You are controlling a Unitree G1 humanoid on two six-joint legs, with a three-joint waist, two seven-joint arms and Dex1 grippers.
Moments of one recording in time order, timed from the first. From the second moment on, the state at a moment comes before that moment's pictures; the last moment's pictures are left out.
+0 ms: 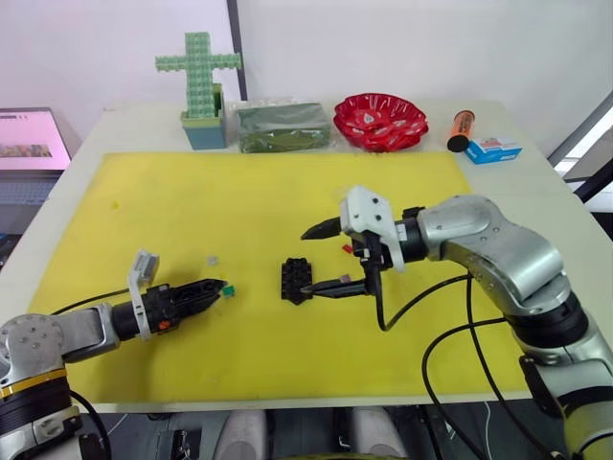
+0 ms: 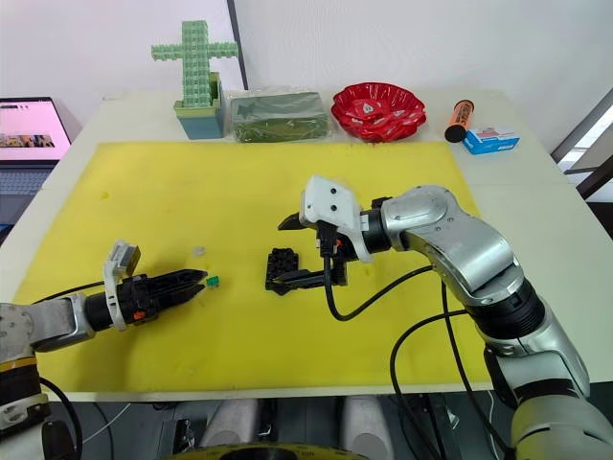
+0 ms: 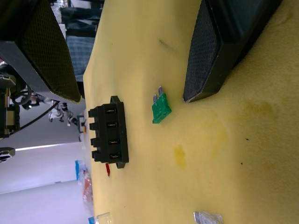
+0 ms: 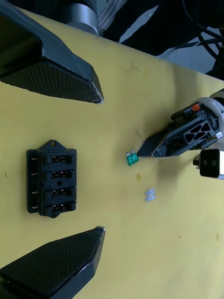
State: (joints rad) left arm -0.21 0.56 0.56 0.03 -1.12 1.60 -0.57; right arm -0.72 -0.69 0.30 -0.42 0.49 0.81 1.04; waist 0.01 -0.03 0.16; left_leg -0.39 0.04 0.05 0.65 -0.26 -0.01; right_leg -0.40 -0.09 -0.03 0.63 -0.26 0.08
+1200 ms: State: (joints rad) left arm -0.25 0.53 0.47 0.03 -1.07 1.56 -0.57; right arm -0.72 -0.69 0.31 -0.43 0.46 0.81 1.05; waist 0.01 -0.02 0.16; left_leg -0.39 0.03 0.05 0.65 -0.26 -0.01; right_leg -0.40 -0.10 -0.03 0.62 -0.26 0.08
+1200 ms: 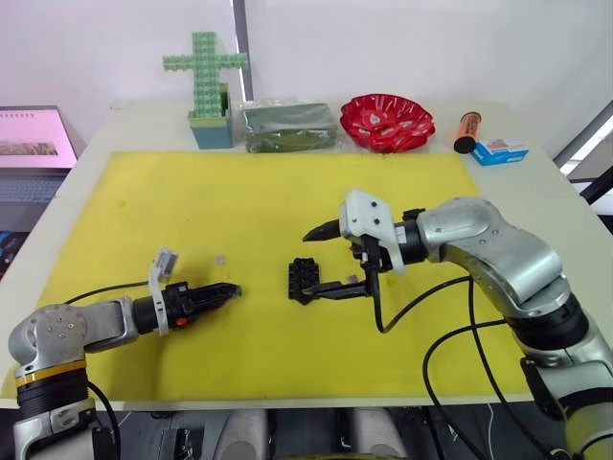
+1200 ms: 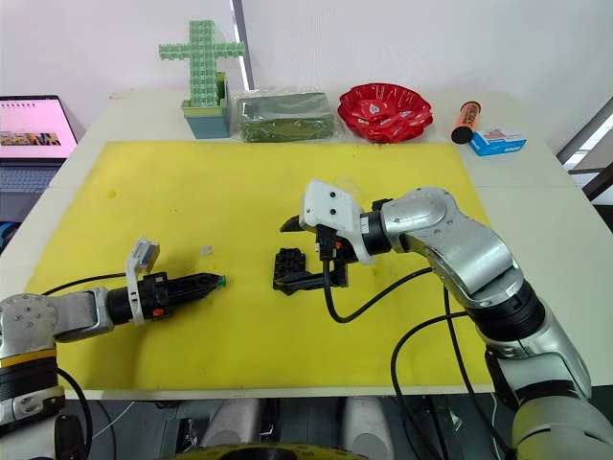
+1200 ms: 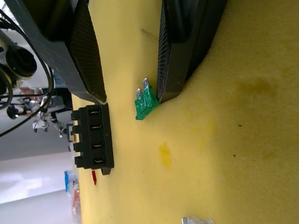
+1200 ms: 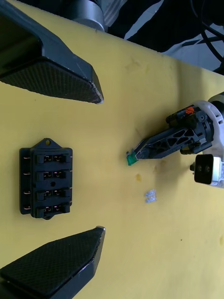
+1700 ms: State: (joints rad) left arm -0.27 0.50 0.46 0.03 -1.06 1.55 -0.53; right arm -0.72 -0.69 0.31 -0.43 0.45 0.80 1.05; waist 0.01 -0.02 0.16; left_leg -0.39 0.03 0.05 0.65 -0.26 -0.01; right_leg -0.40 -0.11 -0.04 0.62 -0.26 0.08
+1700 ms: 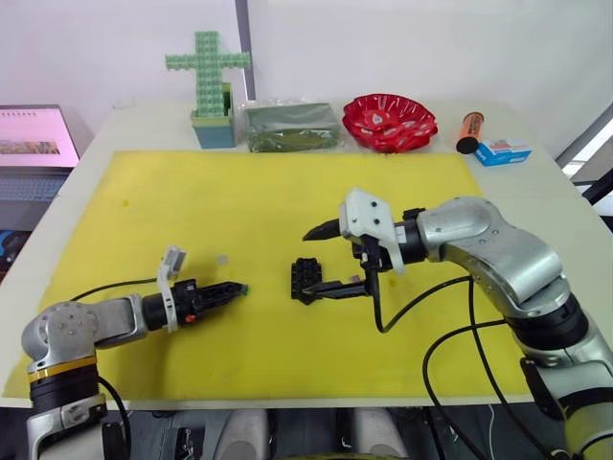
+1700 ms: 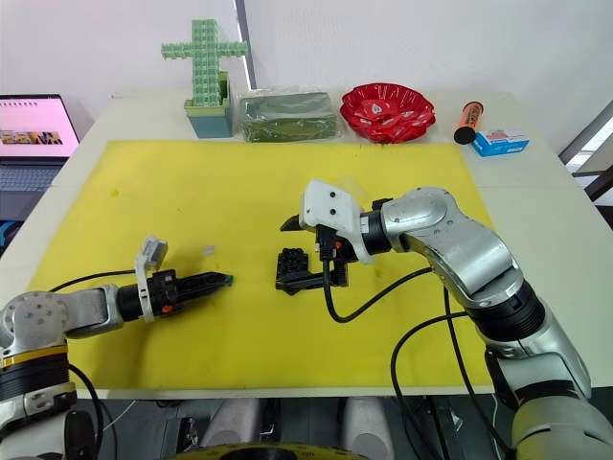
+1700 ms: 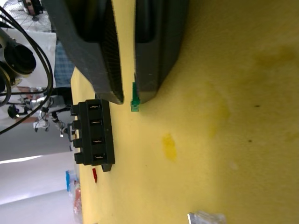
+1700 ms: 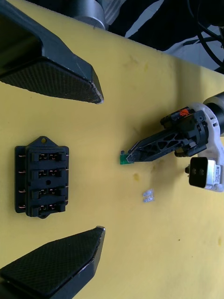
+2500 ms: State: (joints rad) left arm -0.22 0.56 0.39 -0.03 -1.03 1.44 -0.64; right arm -0.72 -0.69 0.31 -0.41 0.43 0.78 1.07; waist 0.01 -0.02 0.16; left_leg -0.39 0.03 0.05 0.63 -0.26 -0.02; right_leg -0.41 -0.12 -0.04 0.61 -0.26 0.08
